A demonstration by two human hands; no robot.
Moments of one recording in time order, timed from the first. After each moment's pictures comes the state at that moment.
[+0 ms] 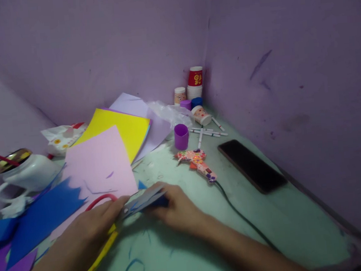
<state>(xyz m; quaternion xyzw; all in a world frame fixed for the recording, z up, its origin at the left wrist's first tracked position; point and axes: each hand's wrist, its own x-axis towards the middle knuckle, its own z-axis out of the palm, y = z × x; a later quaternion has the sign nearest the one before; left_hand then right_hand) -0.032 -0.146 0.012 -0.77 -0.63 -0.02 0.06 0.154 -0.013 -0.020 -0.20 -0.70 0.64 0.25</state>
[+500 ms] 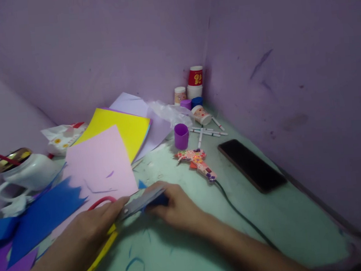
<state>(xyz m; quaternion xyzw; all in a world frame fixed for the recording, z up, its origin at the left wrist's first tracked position) -0.027 -0.144 0.022 -0.75 -0.66 -0.05 -0.01 0.152 -0.012 -0.020 -0.19 -0.69 0.65 0.26</state>
